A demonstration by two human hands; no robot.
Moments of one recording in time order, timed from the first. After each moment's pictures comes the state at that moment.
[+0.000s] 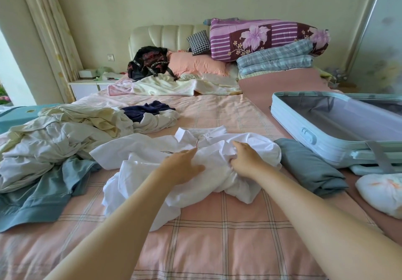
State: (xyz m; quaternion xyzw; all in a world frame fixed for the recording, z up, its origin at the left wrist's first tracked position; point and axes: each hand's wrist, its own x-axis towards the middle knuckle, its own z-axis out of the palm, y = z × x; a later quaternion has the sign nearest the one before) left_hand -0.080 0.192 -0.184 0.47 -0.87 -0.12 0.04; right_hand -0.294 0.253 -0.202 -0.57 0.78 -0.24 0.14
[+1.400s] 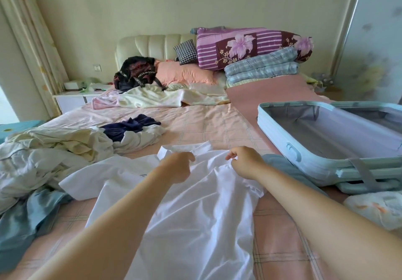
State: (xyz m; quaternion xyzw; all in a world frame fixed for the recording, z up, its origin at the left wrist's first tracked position) left_hand -0.150 0.139 -0.158 0.46 -0.89 -0.08 0.04; right_hand -0.365 0.232 -0.170 -0.56 0.78 -0.25 0.13
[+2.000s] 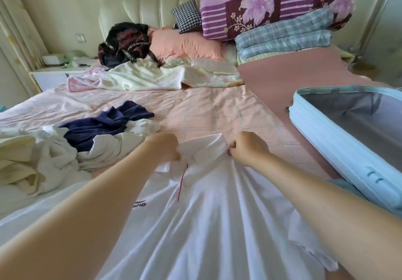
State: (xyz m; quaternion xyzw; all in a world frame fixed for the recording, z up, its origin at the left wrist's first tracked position) left_hand -0.204 -0.095 -0.183 0.49 -0.86 0.05 -0.14; right_hand -0.414 0.022 -0.208 -0.52 0.83 -0.17 0.06
